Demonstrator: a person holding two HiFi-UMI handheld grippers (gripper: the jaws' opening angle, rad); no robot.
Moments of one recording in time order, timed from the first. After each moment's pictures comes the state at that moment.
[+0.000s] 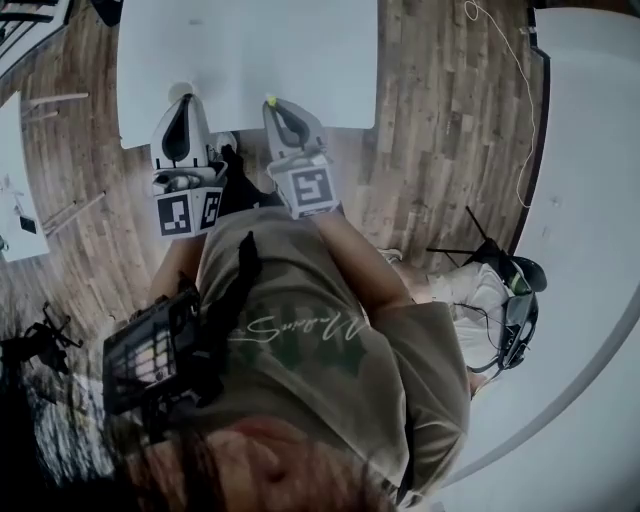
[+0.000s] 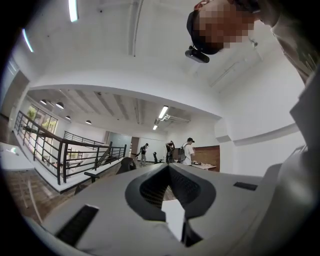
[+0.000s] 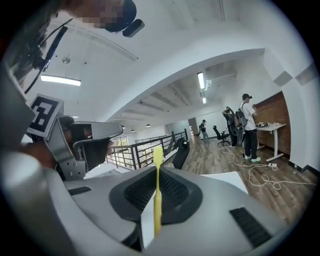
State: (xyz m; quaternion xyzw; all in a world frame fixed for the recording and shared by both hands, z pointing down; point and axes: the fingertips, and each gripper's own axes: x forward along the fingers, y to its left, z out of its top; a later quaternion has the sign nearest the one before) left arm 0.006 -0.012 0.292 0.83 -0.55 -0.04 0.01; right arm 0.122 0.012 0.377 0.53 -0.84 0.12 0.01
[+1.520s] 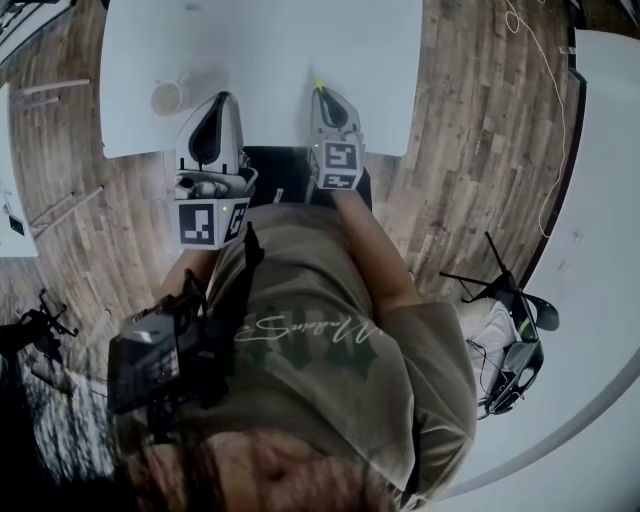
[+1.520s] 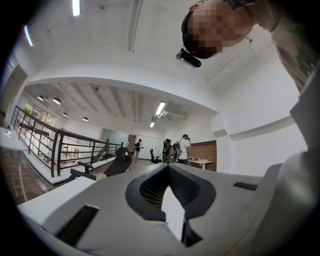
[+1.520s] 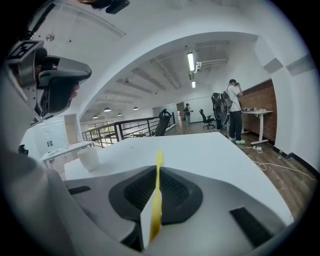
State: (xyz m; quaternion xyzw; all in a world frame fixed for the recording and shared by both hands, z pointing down) left arm 0.052 -0.043 0.422 0.84 -0.54 -0.03 0.01; right arm 0.192 -0.055 0.636 0.57 -0.79 0.18 0.10
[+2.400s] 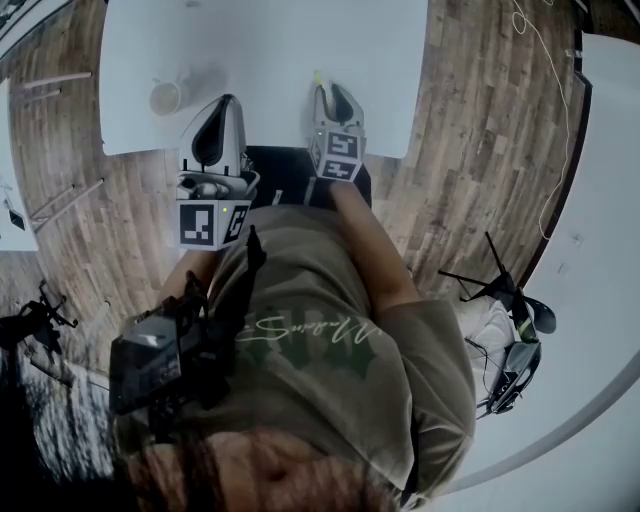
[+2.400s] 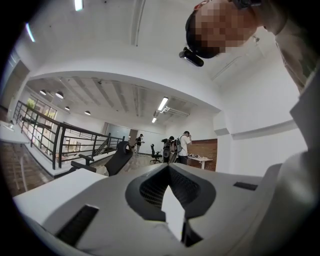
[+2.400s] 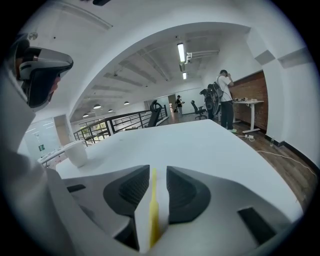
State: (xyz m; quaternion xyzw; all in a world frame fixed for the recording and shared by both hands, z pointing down) left arm 0.056 -0.043 0.433 0.84 -0.54 -0.02 0.05; right arm 0.211 -0.060 0.675 0.60 -0.75 0.23 0.12
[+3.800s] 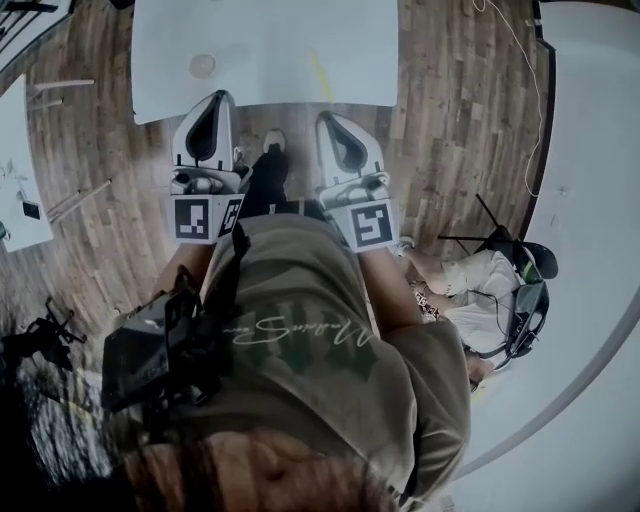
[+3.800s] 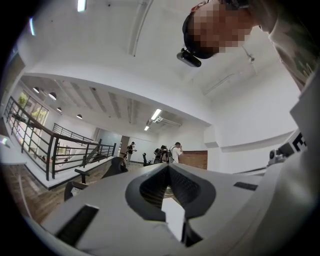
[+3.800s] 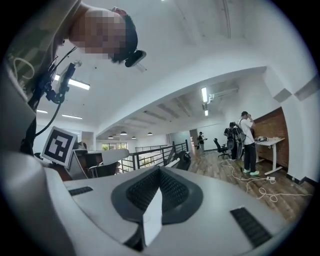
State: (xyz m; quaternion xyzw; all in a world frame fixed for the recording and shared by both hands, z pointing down) left arm -0.011 0.117 0.248 0.87 -0.50 -0.07 0.00; right arm 0.122 0.165 0.272 0.53 -0.85 0.04 -0.01
